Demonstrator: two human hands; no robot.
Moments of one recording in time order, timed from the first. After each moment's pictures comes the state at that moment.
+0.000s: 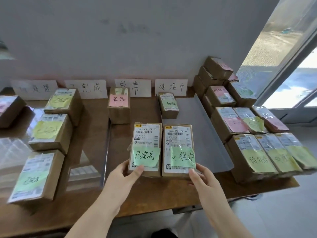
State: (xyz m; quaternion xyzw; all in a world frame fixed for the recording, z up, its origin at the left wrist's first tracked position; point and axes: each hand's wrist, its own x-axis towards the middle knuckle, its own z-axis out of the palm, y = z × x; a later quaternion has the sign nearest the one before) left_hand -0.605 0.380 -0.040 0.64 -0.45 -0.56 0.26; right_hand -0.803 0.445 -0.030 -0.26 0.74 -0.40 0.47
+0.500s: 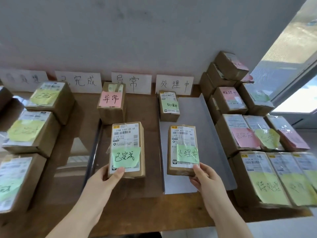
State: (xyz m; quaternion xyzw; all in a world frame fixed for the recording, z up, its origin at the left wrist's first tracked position) left_hand -0.619 0.335 -0.062 0.68 -0.35 -0.57 0.30; right_hand -0.871 0.368 -0.060 -0.19 0.74 -0.42 0.49
